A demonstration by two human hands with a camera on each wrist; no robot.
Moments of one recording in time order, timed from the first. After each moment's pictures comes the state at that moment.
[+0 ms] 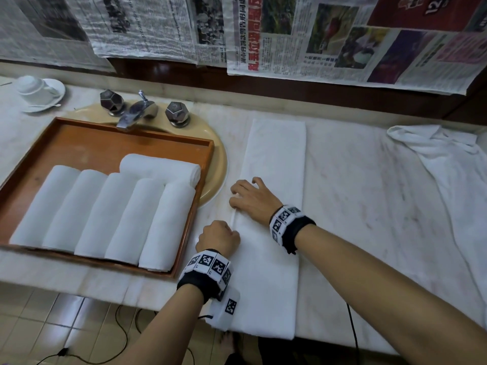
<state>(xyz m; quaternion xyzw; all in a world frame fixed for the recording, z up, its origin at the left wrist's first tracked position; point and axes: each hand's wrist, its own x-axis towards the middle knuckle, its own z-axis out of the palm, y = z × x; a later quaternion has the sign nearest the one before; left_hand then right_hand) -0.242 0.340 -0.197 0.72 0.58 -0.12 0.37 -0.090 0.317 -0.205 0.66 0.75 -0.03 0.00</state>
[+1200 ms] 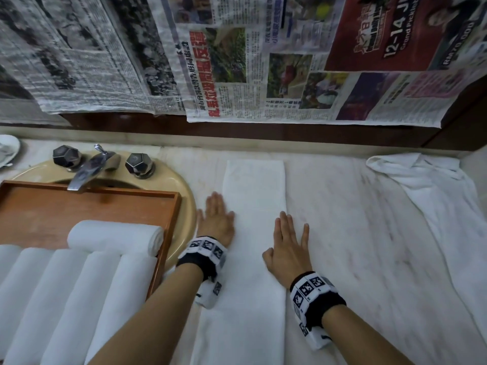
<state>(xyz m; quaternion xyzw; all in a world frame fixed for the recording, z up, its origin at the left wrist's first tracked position) -0.091 0.427 -0.210 0.85 0.43 -0.13 0.29 -0.014 0.251 -0.236 0.90 0.41 -0.14 0.01</state>
